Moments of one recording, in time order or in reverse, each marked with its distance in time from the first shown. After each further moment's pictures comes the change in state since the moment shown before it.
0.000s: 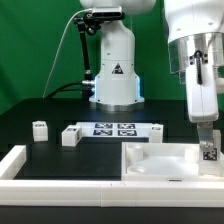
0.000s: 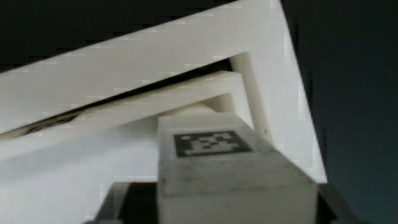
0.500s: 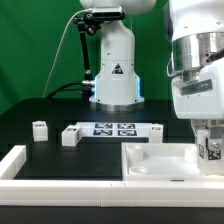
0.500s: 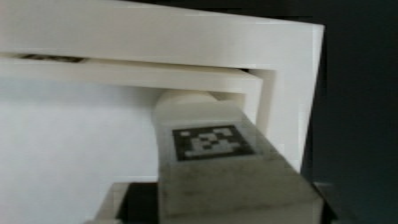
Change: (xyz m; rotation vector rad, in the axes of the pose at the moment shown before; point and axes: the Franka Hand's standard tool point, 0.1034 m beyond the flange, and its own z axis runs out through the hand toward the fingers) arm -0.001 -0.002 -0.001 -0.001 0.019 -0.303
